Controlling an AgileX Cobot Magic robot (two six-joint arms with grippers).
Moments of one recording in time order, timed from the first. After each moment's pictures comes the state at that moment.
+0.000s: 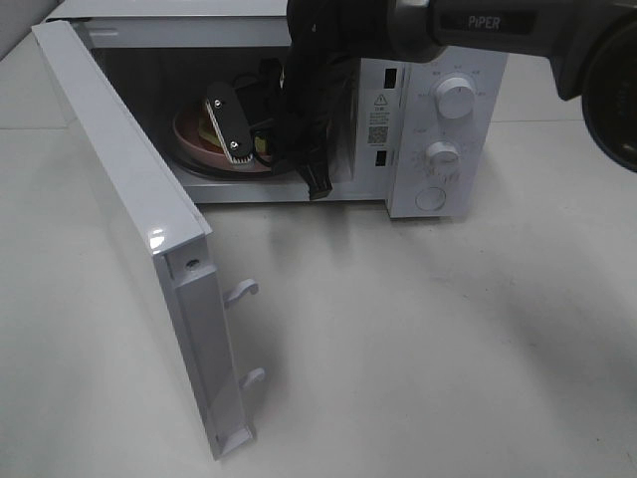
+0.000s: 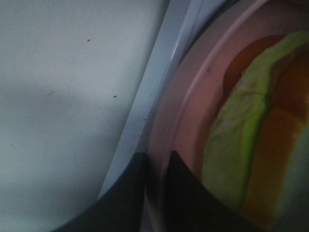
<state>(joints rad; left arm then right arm) -0.03 -0.01 -0.49 -0.07 1.04 0.06 0.61 2.33 -1.96 -0.07 0.70 -1.33</state>
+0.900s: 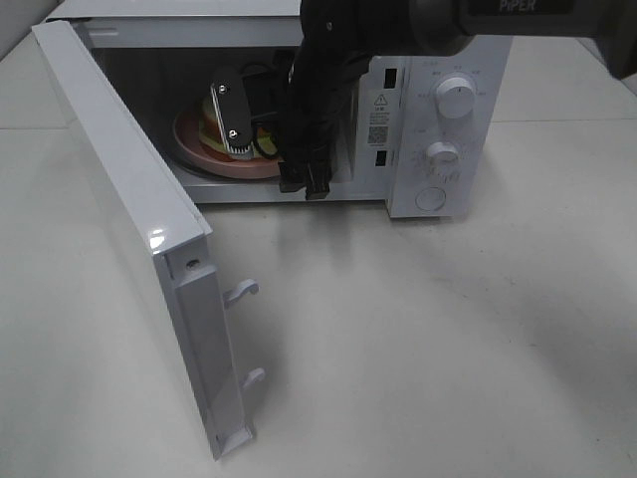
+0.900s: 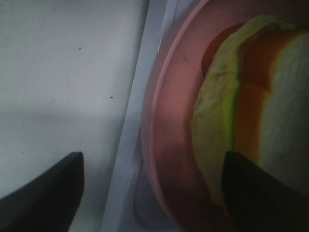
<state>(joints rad) -0.03 -0.01 -0.49 -0.07 1.04 0.06 0.61 2.23 -1.80 -0.07 0.58 -1.20</state>
